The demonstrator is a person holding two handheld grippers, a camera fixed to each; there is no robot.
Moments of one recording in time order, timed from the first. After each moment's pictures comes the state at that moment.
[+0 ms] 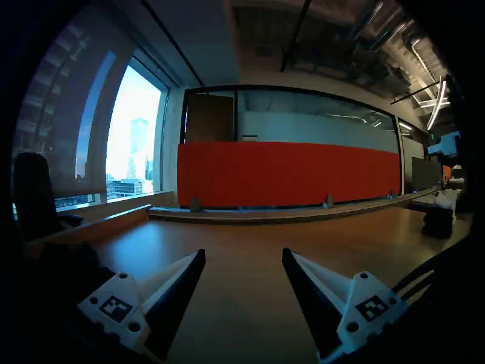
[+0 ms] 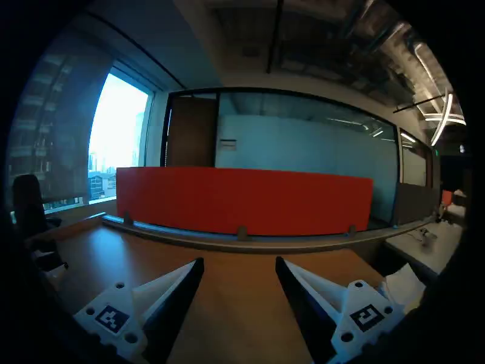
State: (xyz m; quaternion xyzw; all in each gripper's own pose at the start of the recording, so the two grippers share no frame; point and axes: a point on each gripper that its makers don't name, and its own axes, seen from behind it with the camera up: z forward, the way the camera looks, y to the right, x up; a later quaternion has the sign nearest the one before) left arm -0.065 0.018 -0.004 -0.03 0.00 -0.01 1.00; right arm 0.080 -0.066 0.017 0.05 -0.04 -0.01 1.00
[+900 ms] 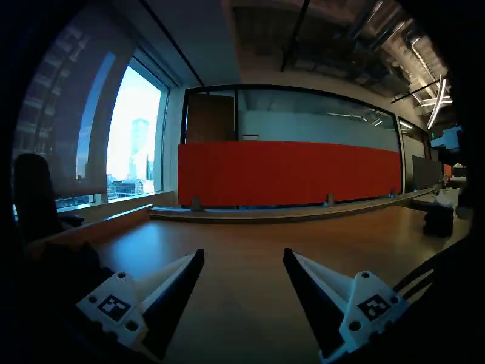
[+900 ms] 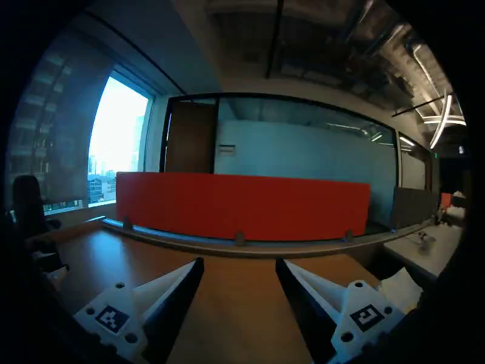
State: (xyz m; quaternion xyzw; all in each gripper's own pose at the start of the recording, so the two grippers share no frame) left arm -0.068 0.019 -0.004 -0.03 0.00 -0.01 1.00; right arm 0.094 -0.054 0.009 0.04 -0.02 -0.01 1.00
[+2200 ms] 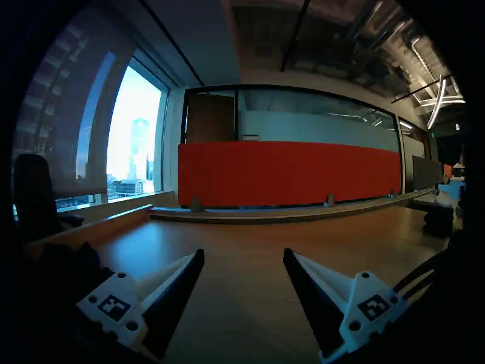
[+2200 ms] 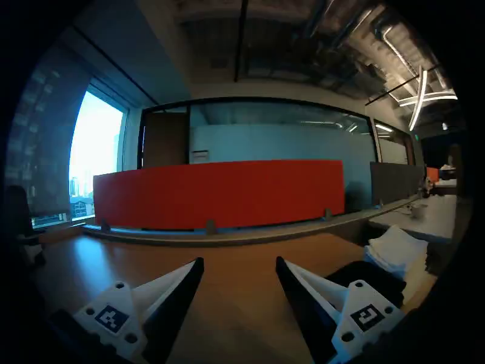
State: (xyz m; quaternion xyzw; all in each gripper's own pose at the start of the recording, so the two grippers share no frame) left arm -0.071 0.020 -0.002 -0.03 0.00 -0.01 1.00; right arm -0.016 0.018 0.005 -0.01 0.00 0.04 1.00
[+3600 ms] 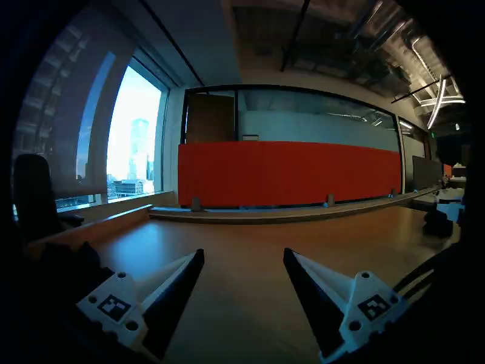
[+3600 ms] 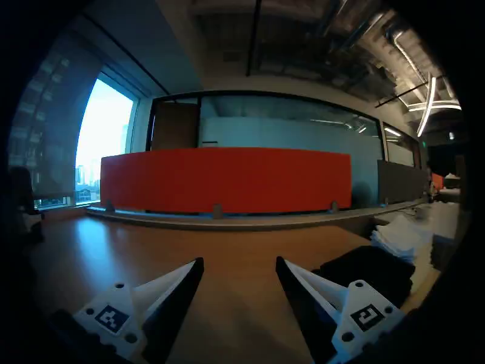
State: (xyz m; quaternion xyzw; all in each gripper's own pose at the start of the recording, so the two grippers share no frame) left arm -0.072 0.021 -0.002 -0.03 0.00 -0.01 1.00; right arm -0.058 0.005 0.002 0.01 -0.01 0.01 1.00
